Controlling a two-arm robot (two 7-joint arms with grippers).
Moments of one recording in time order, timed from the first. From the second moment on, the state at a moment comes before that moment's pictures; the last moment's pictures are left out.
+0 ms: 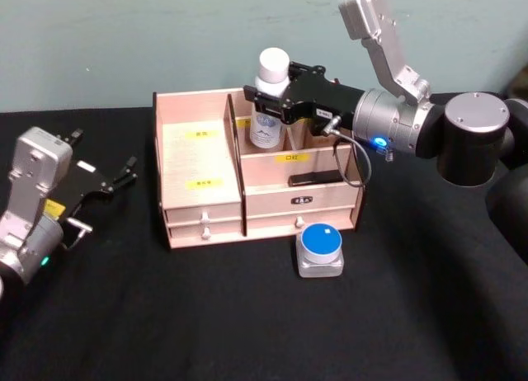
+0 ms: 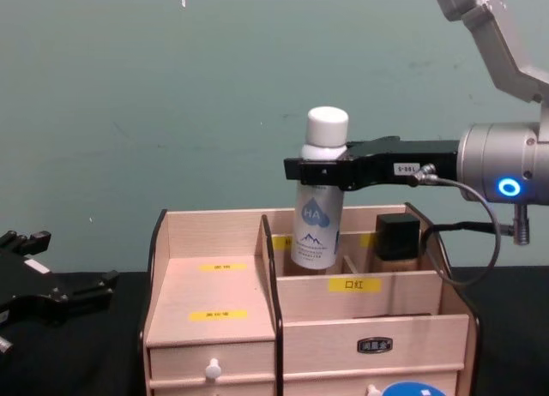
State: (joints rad) left arm -0.20 0.60 0.45 -1.41 -0.25 -0.12 0.03; right arm 0.66 0.31 -0.55 -1.17 0.39 0.13 0.56
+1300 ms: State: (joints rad) left arm -0.20 0.60 0.45 -1.41 -0.25 -0.12 0.03; right arm 0.67 0.27 -0.57 -1.07 0.37 0.13 0.58
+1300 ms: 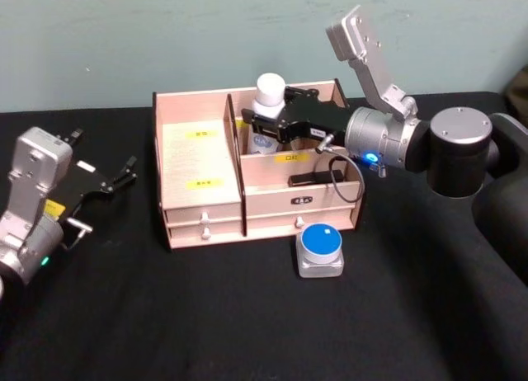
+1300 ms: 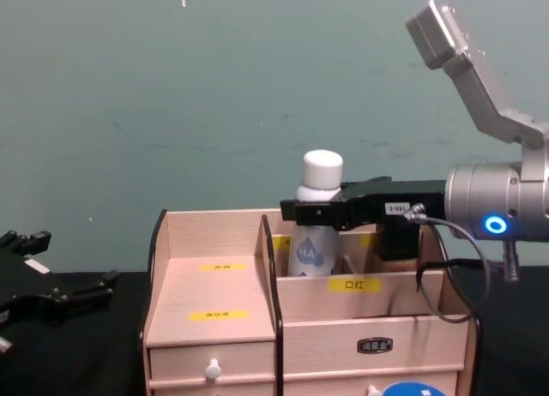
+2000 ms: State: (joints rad) left arm -0.20 0.60 0.45 -1.41 -0.25 -0.12 0.03; right arm 0.68 0.26 -0.57 -1.04 0.36 0.12 0.59
